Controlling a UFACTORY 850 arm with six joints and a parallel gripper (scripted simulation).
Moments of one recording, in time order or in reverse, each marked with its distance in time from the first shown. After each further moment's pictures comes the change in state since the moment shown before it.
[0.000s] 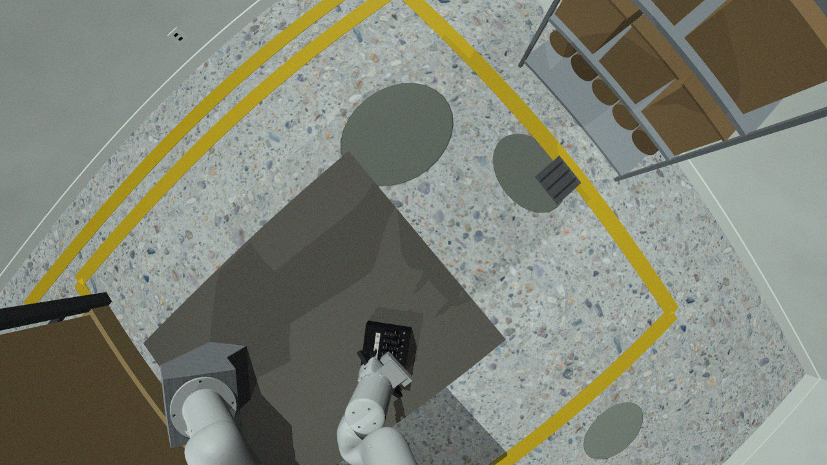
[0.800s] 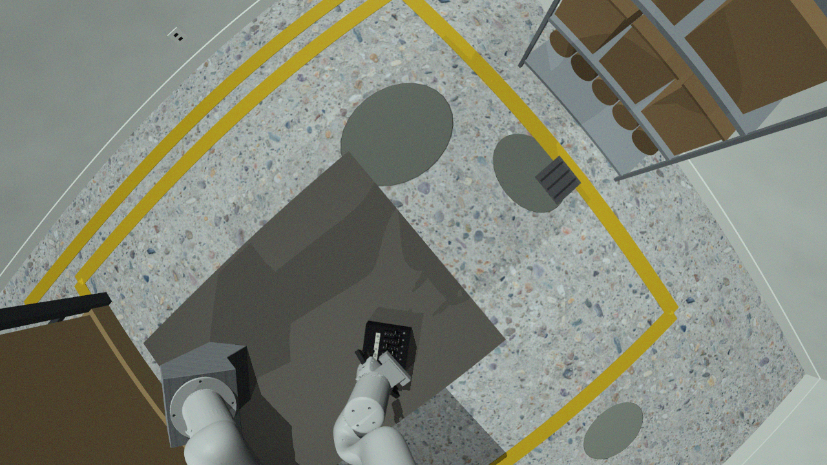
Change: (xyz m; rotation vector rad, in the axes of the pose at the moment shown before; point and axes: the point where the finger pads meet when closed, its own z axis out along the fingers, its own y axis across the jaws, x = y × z) arm -0.005 -0.006 -0.003 0.007 -0.023 0.019
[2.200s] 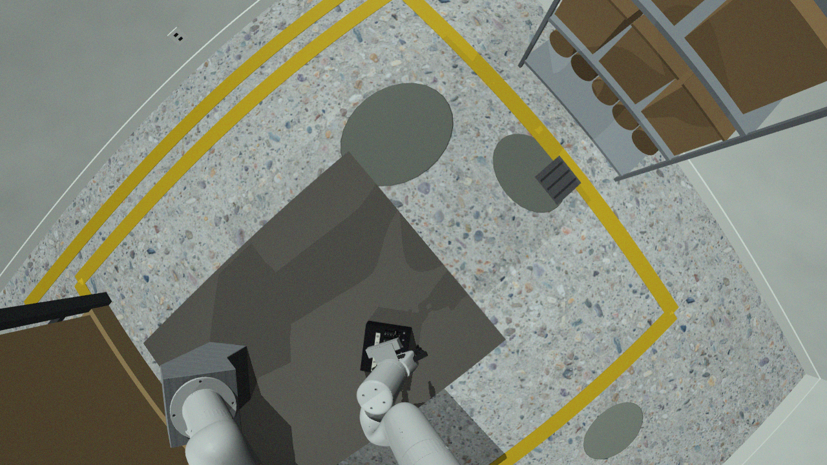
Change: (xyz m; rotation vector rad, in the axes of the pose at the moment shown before) arm 0.060 0.031 0.062 -0.173 0.058 -1.250
